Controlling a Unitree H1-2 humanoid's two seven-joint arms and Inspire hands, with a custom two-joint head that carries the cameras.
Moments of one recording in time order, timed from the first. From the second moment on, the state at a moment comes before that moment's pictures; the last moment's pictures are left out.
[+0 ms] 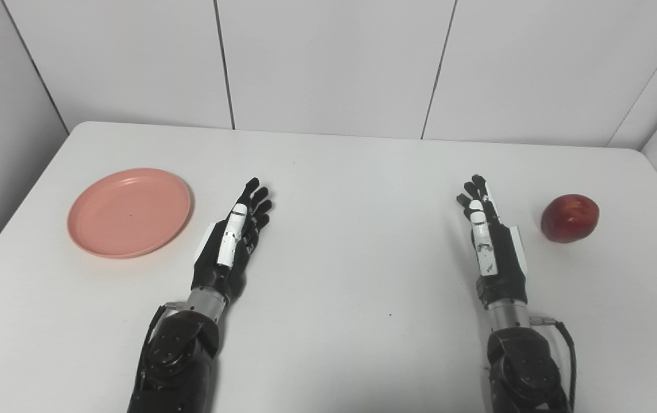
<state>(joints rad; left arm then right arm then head) -0.15 0.00 0.01 0.05 -0.19 0.12 -0.16 -0.15 -0.04 -0.01 0.09 -0.03 -0.10 -0.02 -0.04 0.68</state>
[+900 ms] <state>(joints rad) -0.16 -0.05 -0.03 0.11 -0.14 0.03 -0.13 -0.15 -0.08 -0.02 0.10 0.03 -0.12 0.02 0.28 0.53</state>
